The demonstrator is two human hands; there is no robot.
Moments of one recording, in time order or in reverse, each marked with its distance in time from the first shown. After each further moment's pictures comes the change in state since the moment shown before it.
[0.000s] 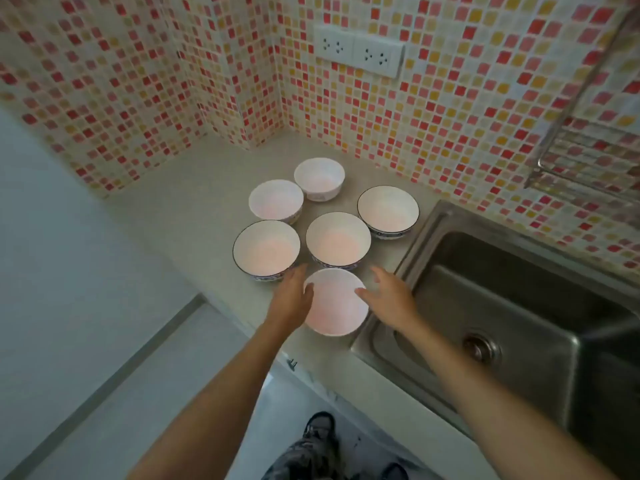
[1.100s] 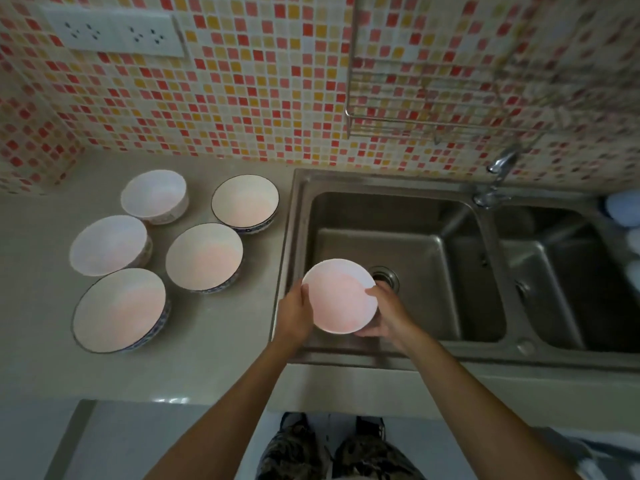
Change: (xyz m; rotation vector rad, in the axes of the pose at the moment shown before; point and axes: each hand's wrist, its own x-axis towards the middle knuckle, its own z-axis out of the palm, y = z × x) left_hand -0.016 0.120 0.112 -0.280 -0.364 0.082; right_hand -0.100 0.116 -0.042 1.206 0.289 0.731
